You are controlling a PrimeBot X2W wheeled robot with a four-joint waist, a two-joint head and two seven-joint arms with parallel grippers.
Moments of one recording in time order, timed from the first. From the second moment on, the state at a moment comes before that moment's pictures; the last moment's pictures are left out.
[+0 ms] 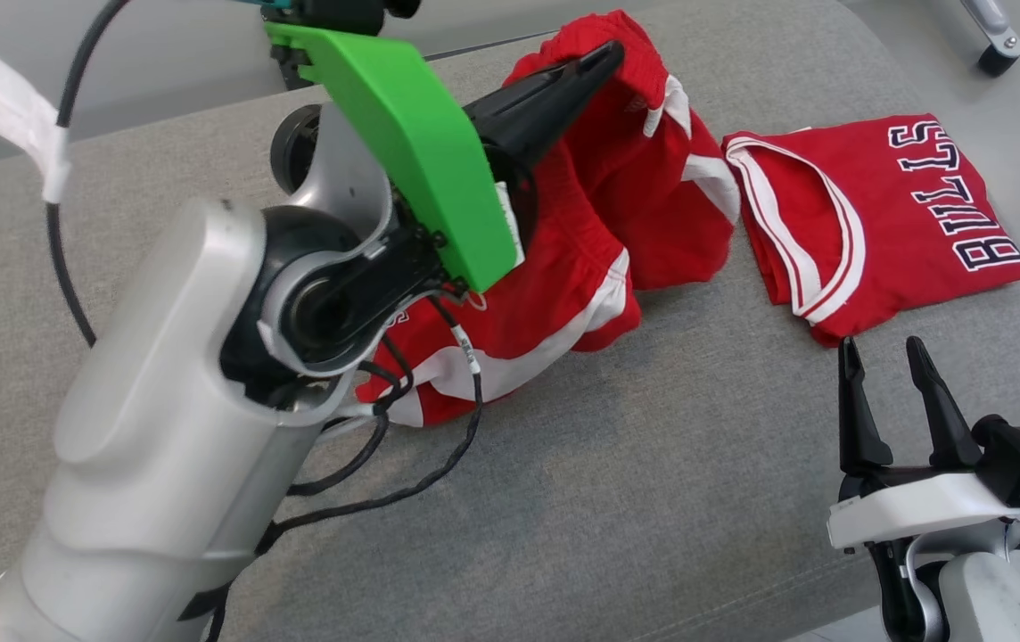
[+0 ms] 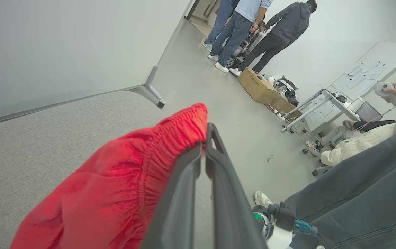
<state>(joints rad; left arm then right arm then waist) -0.90 0.16 -0.57 -0.07 -1.14 0.15 0.59 -0.09 -0.05 -0.06 0.15 0.24 0.13 -0.26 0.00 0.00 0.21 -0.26</state>
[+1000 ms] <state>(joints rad) -0.27 0.53 -0.52 0.16 -1.30 -0.09 0.71 -0.09 -0.05 -0.06 0.15 0.14 0.13 -0.26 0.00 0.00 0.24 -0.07</state>
